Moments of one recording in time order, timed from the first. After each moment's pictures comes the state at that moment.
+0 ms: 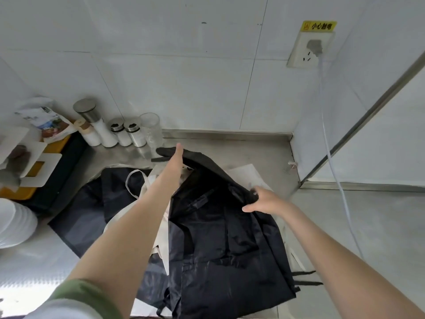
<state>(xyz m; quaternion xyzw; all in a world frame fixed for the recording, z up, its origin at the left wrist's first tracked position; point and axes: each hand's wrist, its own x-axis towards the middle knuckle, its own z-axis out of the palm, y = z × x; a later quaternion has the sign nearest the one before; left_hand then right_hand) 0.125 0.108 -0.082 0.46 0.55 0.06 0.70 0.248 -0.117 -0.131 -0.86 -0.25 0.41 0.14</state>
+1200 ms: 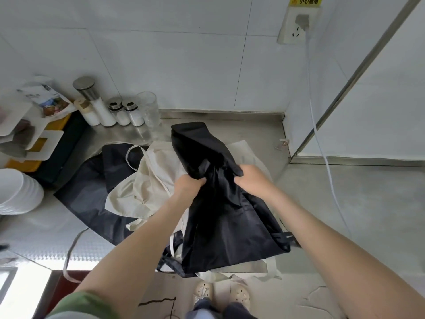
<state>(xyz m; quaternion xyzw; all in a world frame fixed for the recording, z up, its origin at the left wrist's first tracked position) 0.059 0.002 -0.125 0.66 0.54 -0.02 0.53 0.177 -0.135 -0.093 -0.86 -0.31 0.32 0.26</state>
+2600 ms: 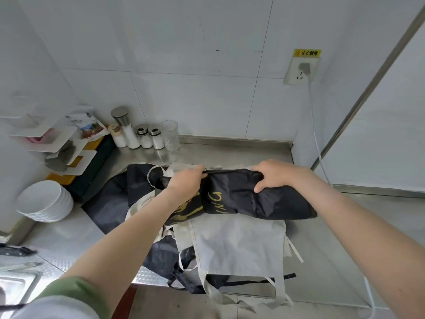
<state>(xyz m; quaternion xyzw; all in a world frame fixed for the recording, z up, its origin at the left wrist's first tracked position) 0.041 0.051 -0.058 0.96 0.26 -0.03 0.10 0.227 -0.125 -0.009 -0.81 -0.52 0.26 -0.02</state>
